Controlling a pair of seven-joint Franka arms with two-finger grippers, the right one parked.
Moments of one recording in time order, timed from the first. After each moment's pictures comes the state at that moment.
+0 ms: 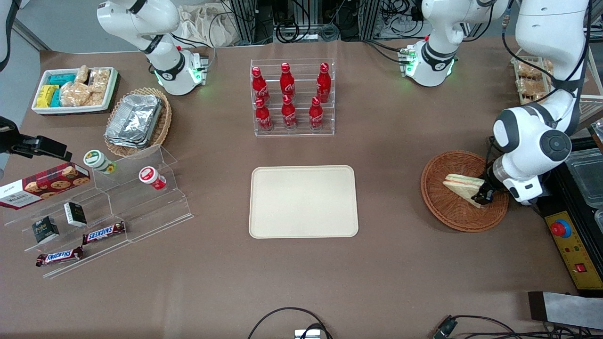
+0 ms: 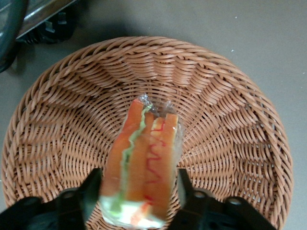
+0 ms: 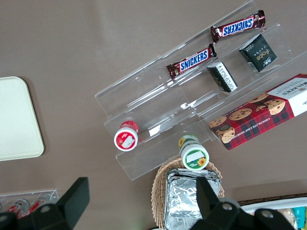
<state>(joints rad) -0.08 0.28 0.16 -2.21 -0.06 2.46 -1.00</state>
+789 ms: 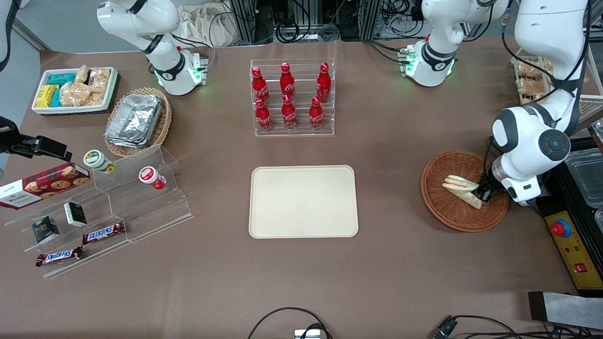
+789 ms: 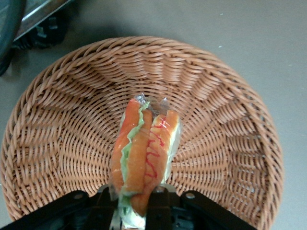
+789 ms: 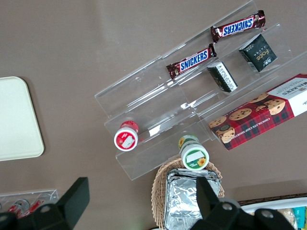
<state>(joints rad) -0.09 0.26 0.16 -2.20 -0.06 2.46 -0.96</state>
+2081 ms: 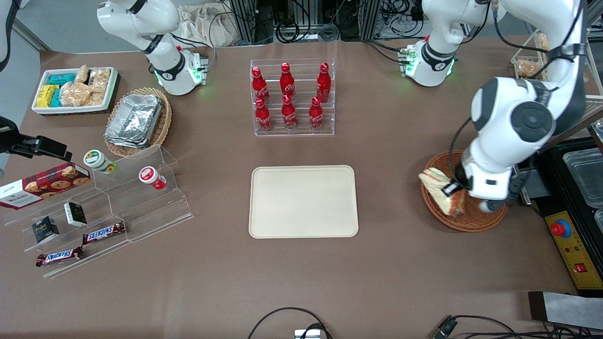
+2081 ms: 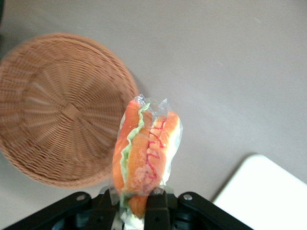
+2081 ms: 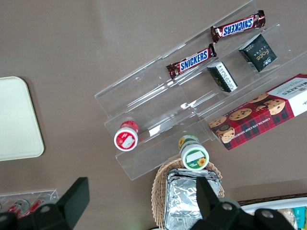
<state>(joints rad) -0.31 0.16 0.06 -1.88 0.02 2.07 -0.83</state>
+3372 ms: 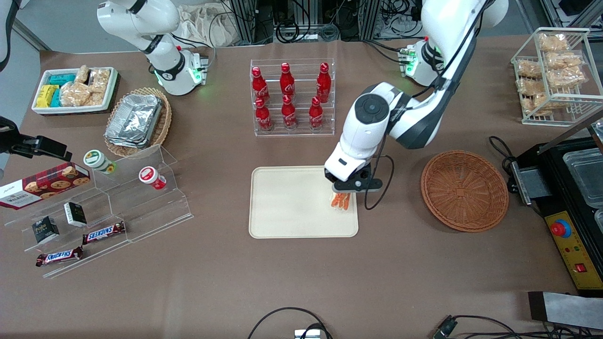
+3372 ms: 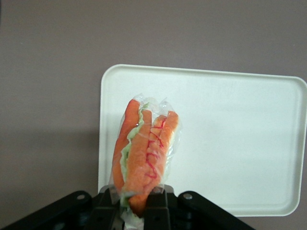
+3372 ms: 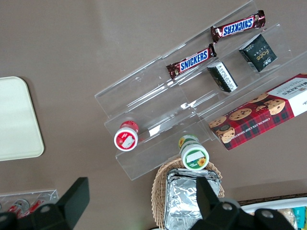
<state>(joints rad) -0.42 0.42 -0.24 -1.78 0.11 2.32 -0.77</state>
